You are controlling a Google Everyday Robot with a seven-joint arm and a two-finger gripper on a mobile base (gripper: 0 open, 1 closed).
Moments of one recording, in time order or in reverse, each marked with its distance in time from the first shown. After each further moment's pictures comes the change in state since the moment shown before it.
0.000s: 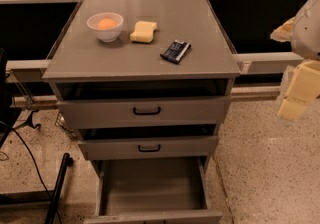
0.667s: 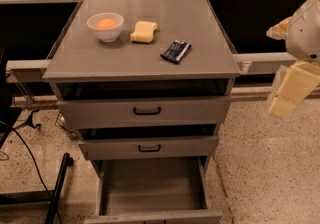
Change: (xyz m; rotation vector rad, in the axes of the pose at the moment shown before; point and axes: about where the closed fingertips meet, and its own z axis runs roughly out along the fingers) arm -0.011 -0.007 0.008 0.042 -0.060 0.000
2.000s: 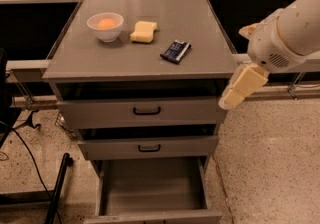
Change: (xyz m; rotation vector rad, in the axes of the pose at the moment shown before) arm -0.042 -0.040 0.059 0.121 -0.208 0.065
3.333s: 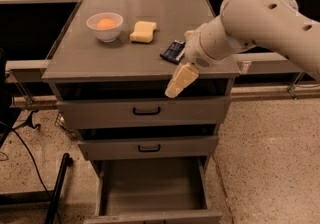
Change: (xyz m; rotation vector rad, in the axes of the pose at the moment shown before) arm -0.082 -0.028 0.137 0.016 -0.133 -0.065
